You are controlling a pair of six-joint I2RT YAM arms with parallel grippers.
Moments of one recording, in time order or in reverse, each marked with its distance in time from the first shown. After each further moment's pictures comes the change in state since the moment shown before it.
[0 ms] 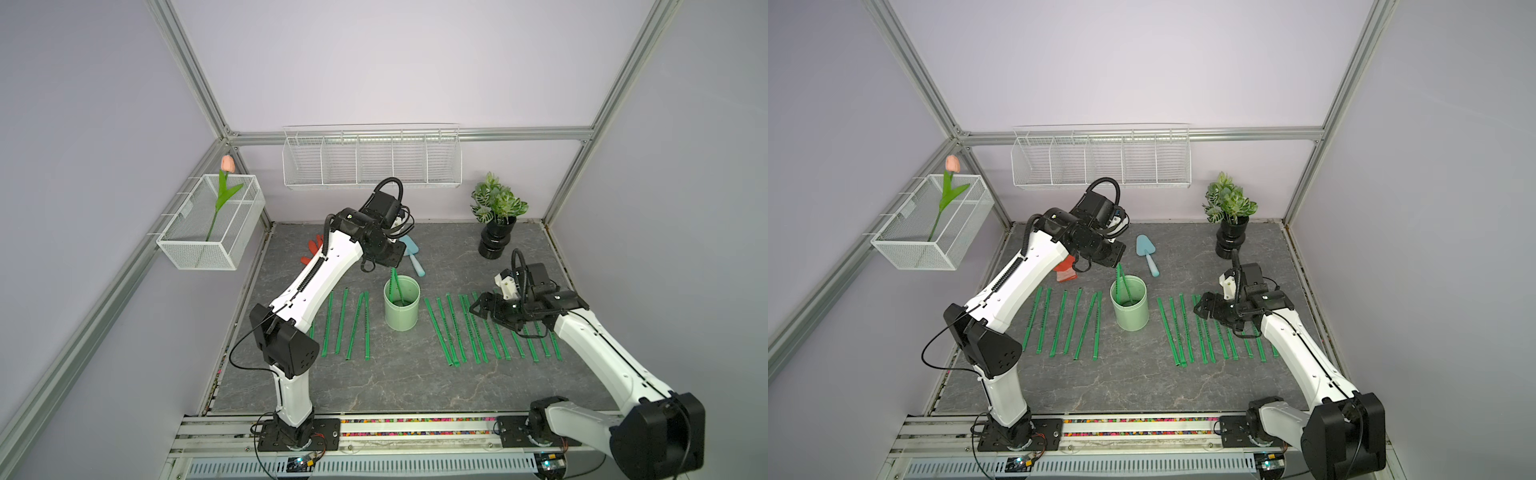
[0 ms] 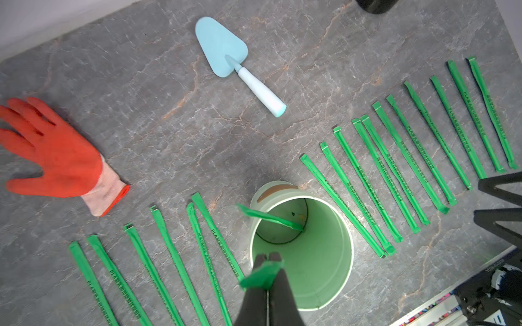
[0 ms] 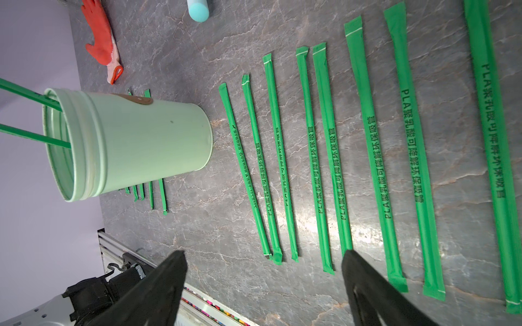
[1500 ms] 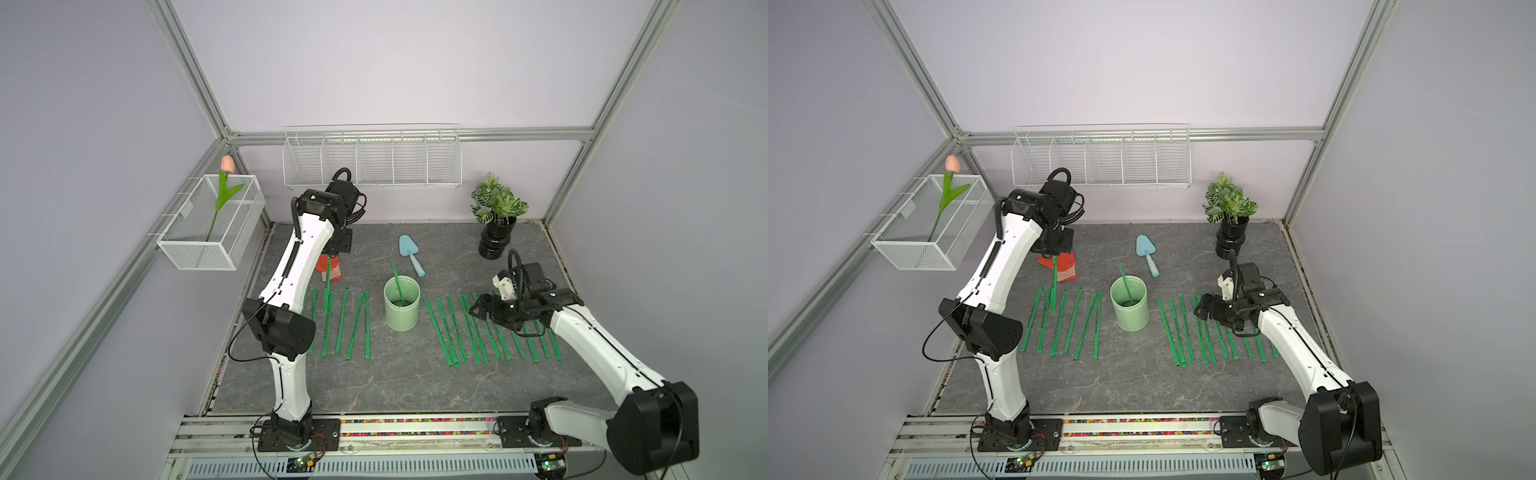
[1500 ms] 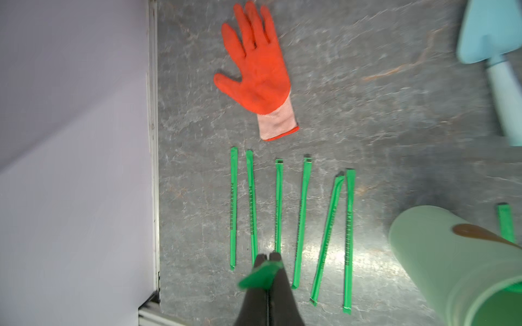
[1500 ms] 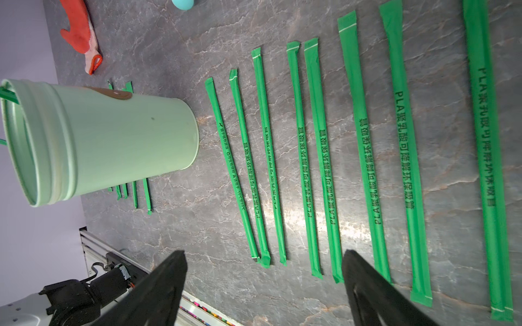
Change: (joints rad) left arm 0.278 0.136 0.169 -0.317 -0.367 -0.158; right arm 0.000 0.047 0.002 -0.007 0.031 -0.049
